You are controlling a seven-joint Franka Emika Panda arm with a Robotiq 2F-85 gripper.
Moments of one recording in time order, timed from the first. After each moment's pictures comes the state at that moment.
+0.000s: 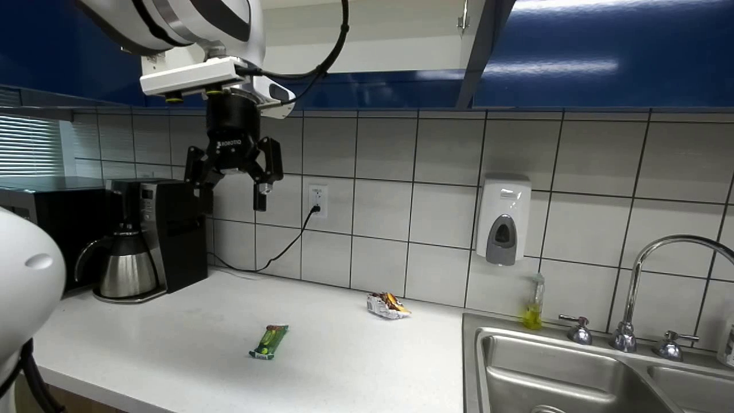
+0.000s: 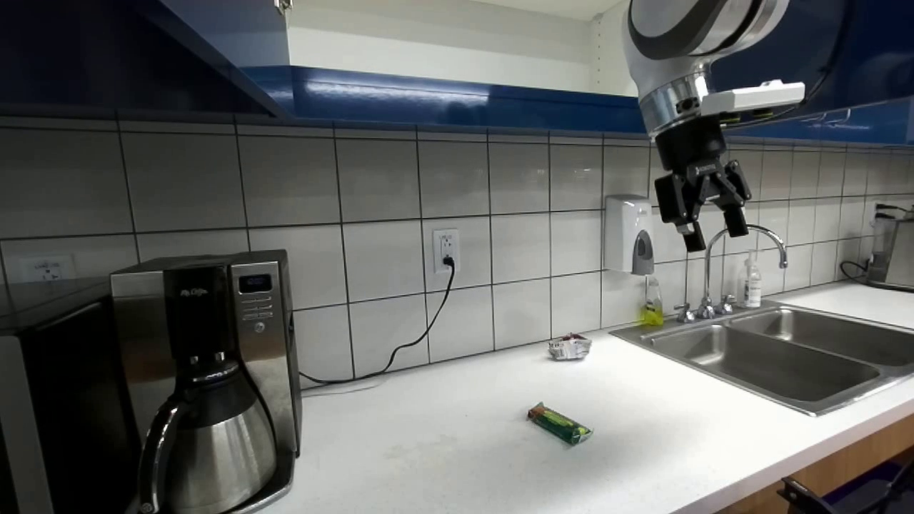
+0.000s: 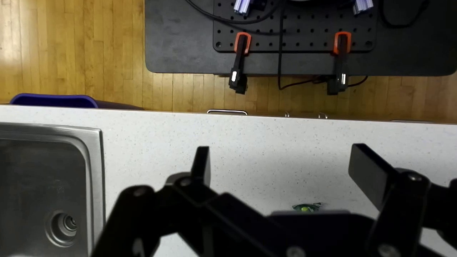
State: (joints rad) arm 0.01 -0.68 -0.03 -2.51 -0.18 1.60 -0.05
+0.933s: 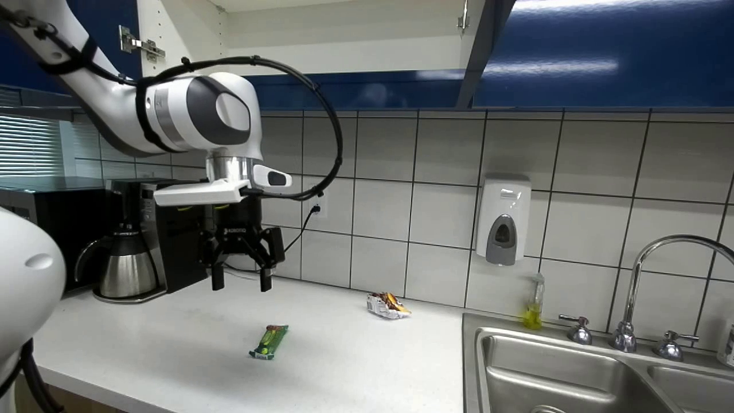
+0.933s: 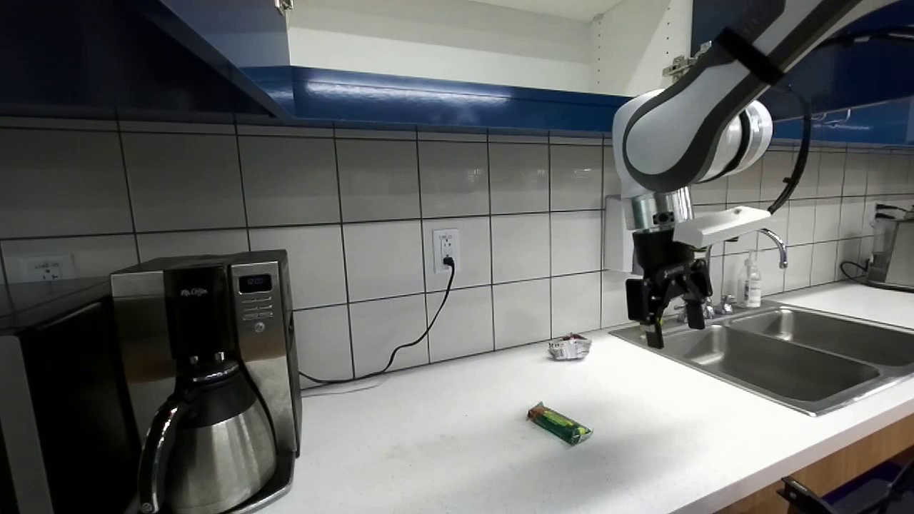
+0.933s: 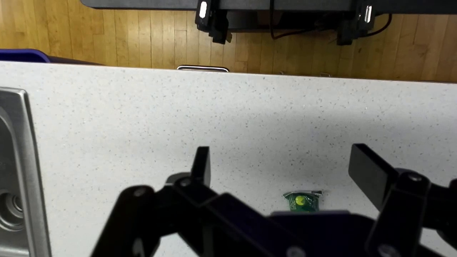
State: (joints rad) arm 0.01 -0.51 -0.02 -2.78 -0.18 2.16 0.01
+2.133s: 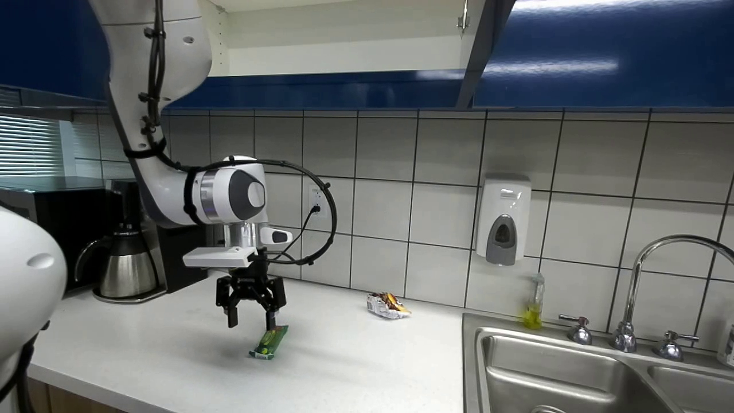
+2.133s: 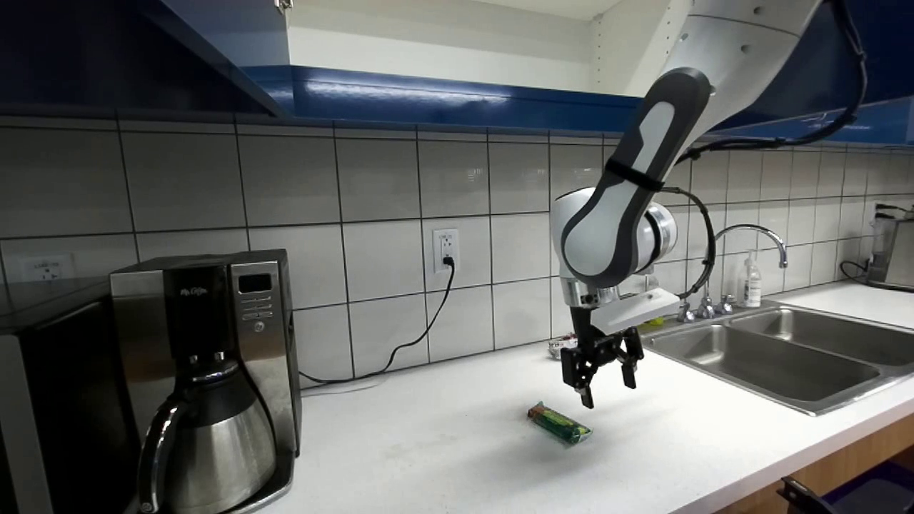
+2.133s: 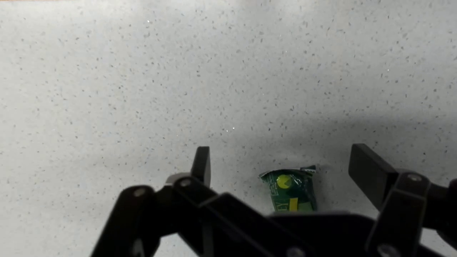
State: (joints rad) arm 0.02 0.06 0.07 -2.59 -0.23 2.52 0.24
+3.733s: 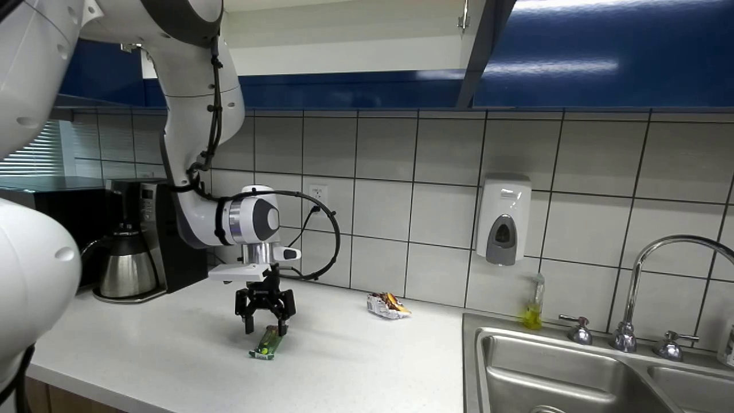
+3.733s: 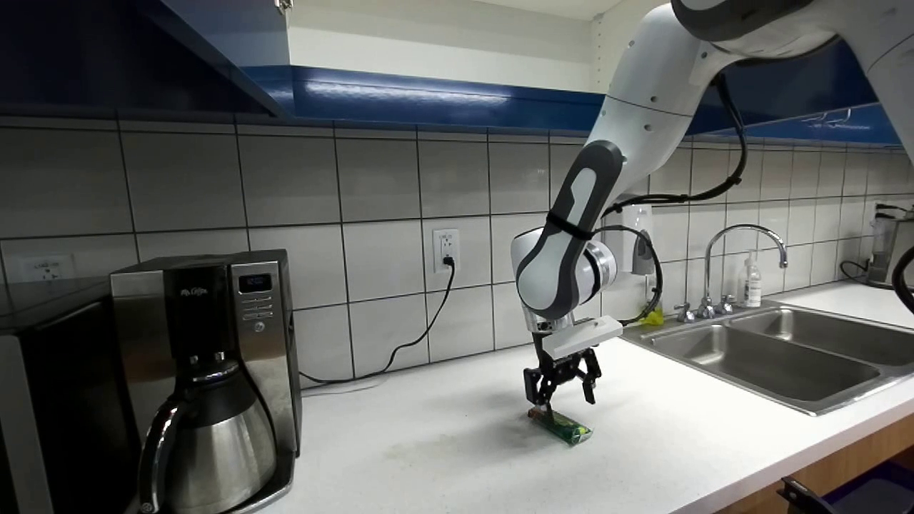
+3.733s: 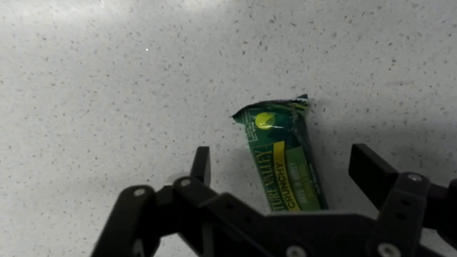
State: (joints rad) arm 0.14 0.39 -0.02 -2.29 -0.24 2.52 0.31
